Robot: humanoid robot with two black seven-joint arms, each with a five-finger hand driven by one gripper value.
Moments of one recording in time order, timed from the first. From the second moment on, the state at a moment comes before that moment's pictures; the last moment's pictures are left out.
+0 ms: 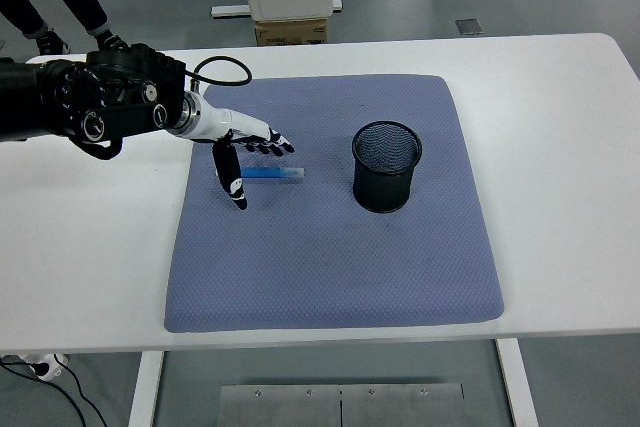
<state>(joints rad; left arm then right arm) -1.66 0.21 0.85 -0.94 0.40 -0.30 -0.18 0.03 0.00 0.27 0.21 -0.13 0.05 0.16</state>
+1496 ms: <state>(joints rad) -1.64 0.16 0.86 -0.91 0.50 -0.21 -0.13 0.03 0.00 0.27 0.21 -0.13 0.05 0.16</state>
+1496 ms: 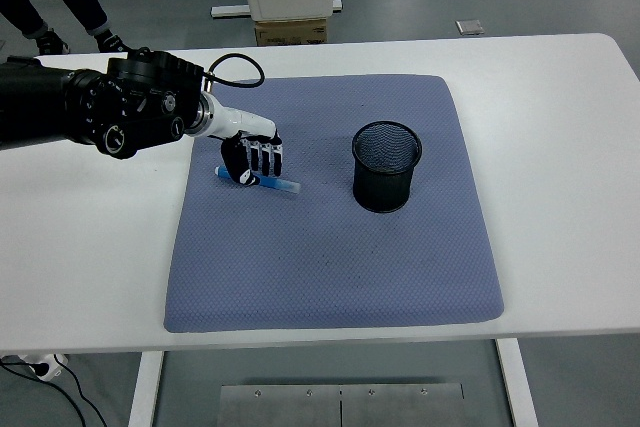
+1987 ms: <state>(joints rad) -1.65 0.16 0.85 -0.95 0.54 -0.17 -0.14 0.03 0.00 0.27 0.21 -0.13 0.05 0.16</state>
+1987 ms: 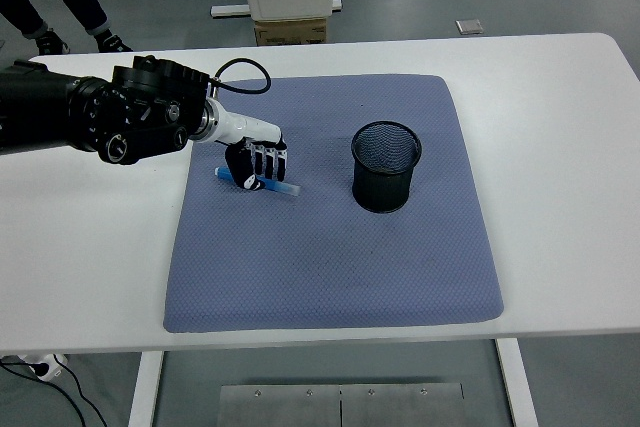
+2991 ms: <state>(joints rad) -1.64 0.14 0.86 -0.99 0.54 -0.12 -0.13 0.03 0.00 0.27 0.21 -0.13 0.05 0.16</state>
